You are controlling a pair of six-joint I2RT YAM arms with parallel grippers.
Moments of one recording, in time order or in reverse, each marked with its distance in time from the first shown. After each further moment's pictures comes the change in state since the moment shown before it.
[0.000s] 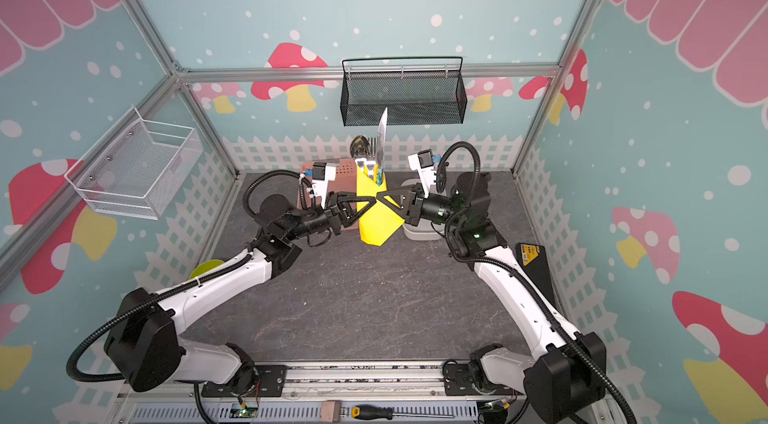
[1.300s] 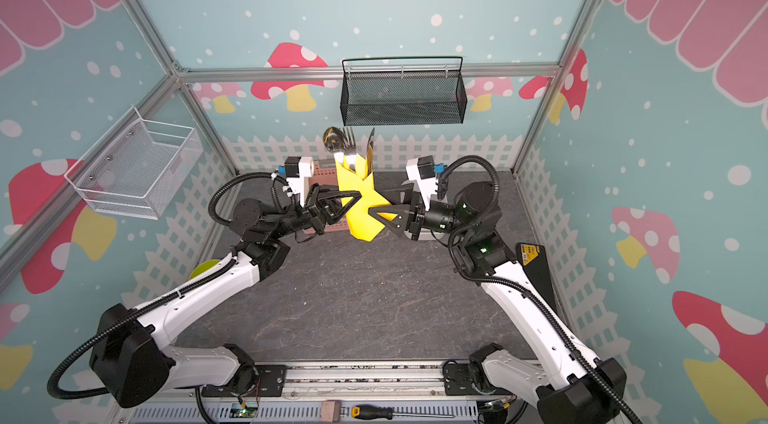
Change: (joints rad) left arm 0.024 -0.084 0.009 0.107 0.036 -0.028; right arm 0.104 -0.108 -0.032 0.047 -0.004 -0.151
